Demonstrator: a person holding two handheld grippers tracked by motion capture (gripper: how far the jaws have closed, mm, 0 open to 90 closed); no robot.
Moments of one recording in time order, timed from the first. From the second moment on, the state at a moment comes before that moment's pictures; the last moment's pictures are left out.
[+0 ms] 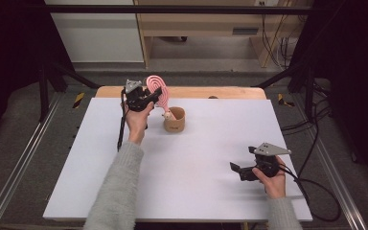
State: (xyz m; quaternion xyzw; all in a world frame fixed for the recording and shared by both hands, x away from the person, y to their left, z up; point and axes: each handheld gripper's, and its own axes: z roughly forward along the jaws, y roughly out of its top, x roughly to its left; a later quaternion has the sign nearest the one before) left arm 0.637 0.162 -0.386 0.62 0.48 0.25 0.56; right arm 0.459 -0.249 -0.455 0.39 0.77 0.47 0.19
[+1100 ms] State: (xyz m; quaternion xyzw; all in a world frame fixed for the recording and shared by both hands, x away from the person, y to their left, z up) left arm 0.610 0.180 -0.377 0.67 0.46 0.22 0.54; right arm 0.460 -0.249 -0.455 0.39 0.77 0.47 0.19
